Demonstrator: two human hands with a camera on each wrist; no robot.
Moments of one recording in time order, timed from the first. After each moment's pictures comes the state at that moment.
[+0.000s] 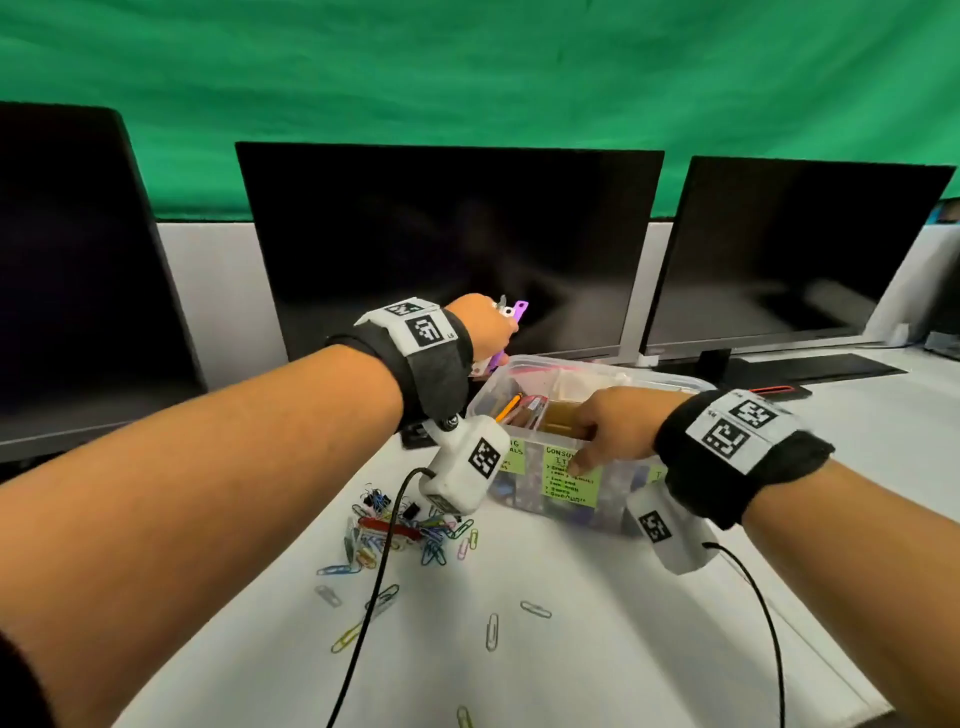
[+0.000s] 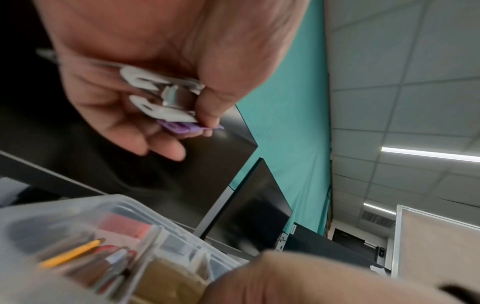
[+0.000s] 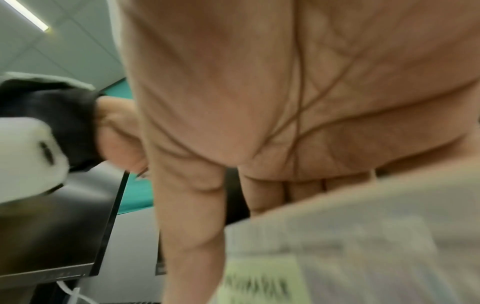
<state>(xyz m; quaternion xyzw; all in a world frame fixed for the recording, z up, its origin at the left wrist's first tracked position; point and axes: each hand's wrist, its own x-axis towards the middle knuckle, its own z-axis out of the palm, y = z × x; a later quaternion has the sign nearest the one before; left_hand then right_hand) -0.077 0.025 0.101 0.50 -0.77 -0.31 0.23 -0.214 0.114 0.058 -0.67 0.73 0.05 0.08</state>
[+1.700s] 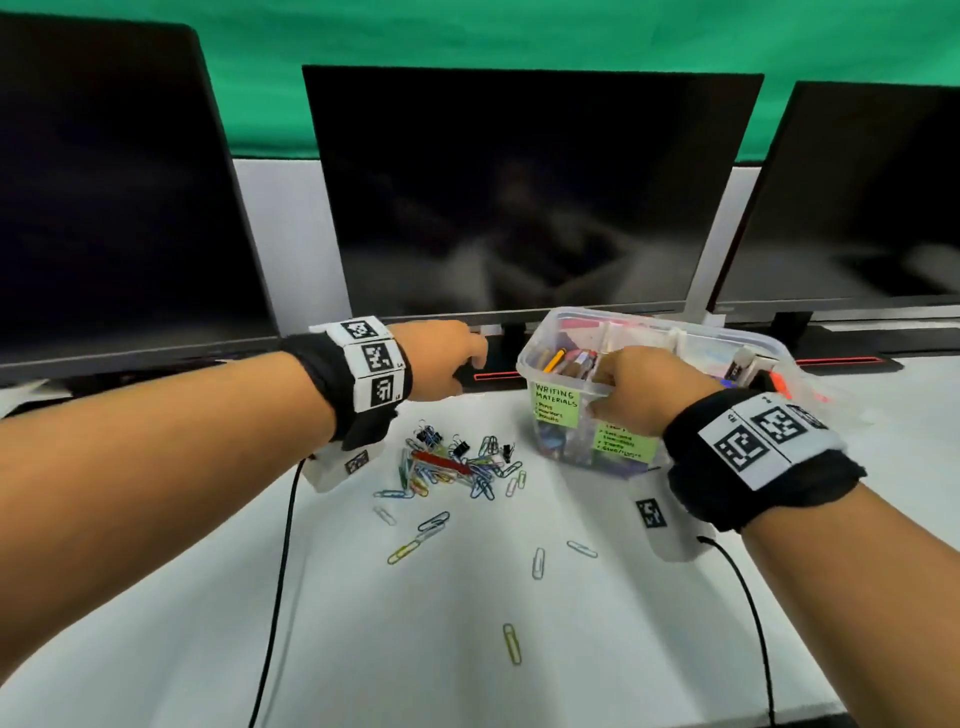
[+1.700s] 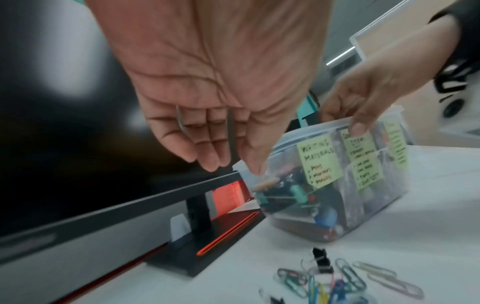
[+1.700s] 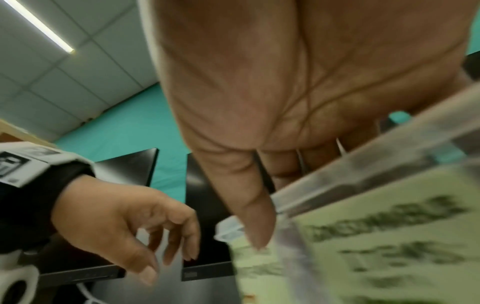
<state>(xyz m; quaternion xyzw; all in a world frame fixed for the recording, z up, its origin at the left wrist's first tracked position) 0.018 0.018 0.035 0.41 -0.91 0.09 -0.04 -0.183 0.109 0.027 -0.65 0.75 -0.05 -0.01</state>
